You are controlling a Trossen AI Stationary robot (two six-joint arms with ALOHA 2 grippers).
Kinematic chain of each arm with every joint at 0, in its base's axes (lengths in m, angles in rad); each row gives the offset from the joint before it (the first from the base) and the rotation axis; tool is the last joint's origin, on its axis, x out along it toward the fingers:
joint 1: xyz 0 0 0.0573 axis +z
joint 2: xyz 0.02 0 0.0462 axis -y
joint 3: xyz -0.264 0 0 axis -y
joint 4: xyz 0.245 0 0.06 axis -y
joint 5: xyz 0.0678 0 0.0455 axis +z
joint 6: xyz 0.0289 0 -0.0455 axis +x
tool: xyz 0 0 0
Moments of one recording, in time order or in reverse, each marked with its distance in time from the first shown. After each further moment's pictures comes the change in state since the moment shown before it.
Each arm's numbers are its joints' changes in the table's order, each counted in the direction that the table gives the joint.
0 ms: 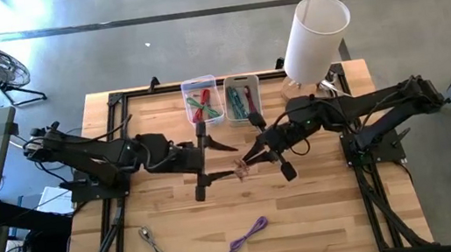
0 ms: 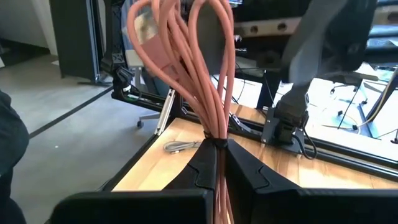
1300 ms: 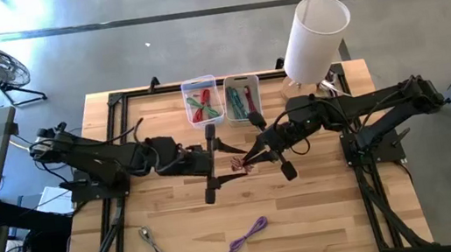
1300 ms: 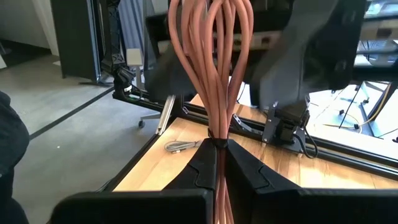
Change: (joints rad) left arm 0.000 -0.071 0.000 0.131 -0.009 0.013; right arm 0.000 0.001 0.001 -0.008 0.007 0.003
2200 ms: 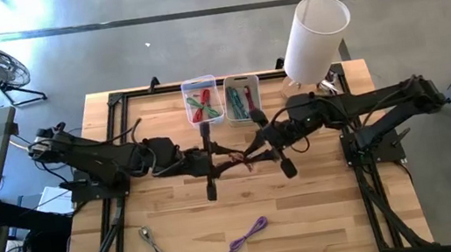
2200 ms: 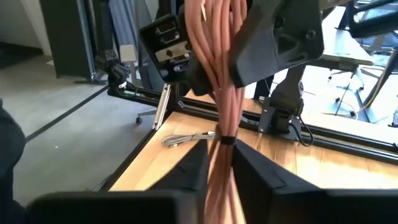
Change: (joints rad) left arm -0.001 0.009 -0.001 -0.006 0.121 0.185; right arm 0.000 0.012 0.002 -0.044 -0.013 0.028
